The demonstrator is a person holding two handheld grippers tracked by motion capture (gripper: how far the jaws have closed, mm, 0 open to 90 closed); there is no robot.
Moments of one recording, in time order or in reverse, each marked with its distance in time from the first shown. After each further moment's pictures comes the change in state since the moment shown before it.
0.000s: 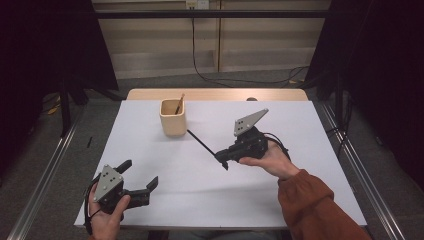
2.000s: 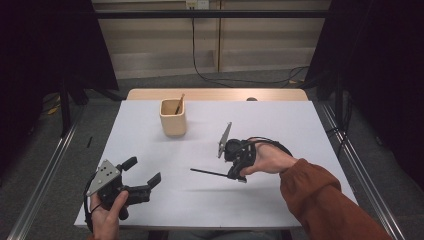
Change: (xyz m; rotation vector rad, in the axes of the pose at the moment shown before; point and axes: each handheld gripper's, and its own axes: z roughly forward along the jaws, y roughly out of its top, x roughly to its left) left arm 0.001 0.019 0.000 -0.046 -0.034 -0.030; right arm 0.001 0.001 0.035 0.640 0.012 -0.069
